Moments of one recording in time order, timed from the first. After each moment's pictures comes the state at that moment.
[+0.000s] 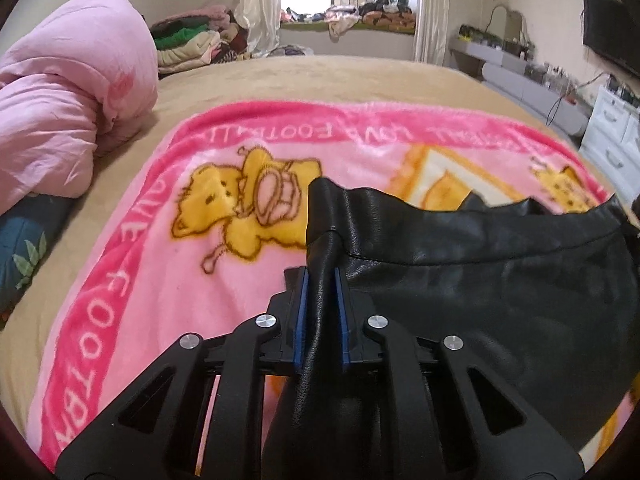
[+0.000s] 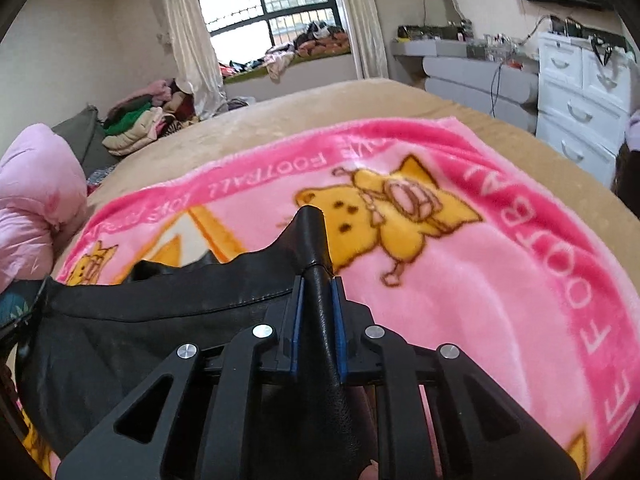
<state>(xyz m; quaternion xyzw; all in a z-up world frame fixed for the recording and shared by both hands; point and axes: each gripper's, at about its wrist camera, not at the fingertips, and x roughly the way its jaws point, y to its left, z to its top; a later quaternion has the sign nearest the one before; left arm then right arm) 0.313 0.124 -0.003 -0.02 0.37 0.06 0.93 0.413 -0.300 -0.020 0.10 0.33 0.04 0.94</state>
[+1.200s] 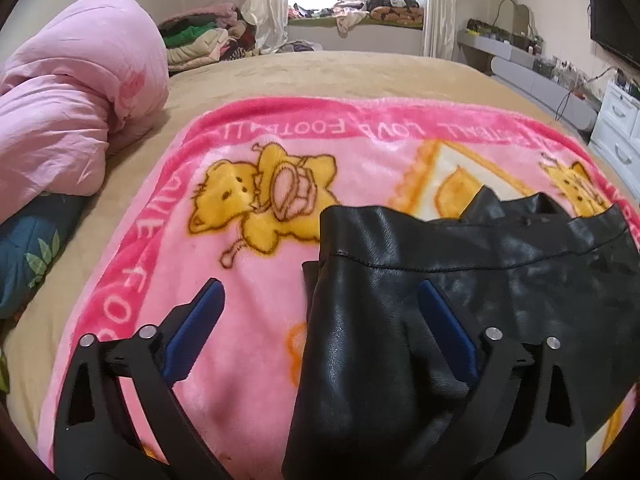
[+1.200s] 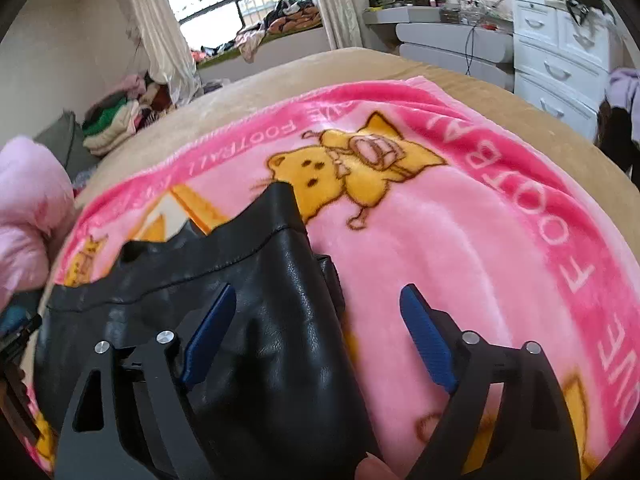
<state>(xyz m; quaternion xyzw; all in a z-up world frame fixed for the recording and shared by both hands) 0.303 0.130 0.010 -0.01 0.37 0.08 0.92 0.380 -0.318 -0.027 0.15 0.37 0.01 0.92</state>
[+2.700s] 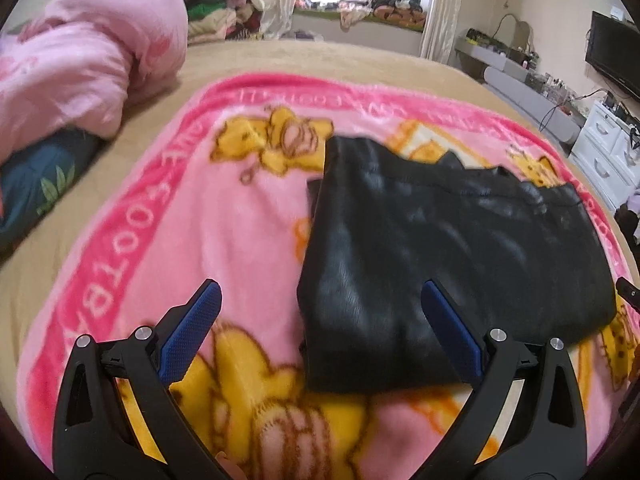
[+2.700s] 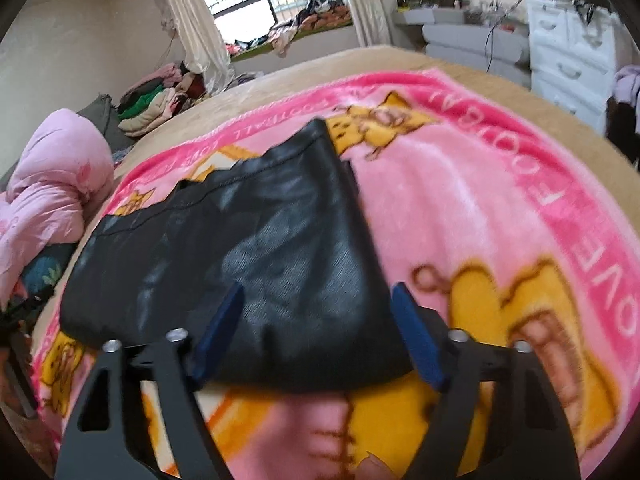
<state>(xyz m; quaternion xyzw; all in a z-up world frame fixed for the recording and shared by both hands) 0.203 0.133 0.003 -0.07 0.39 0.06 0.91 0.267 -0.305 -0.034 0.14 0.38 0.07 0.91</state>
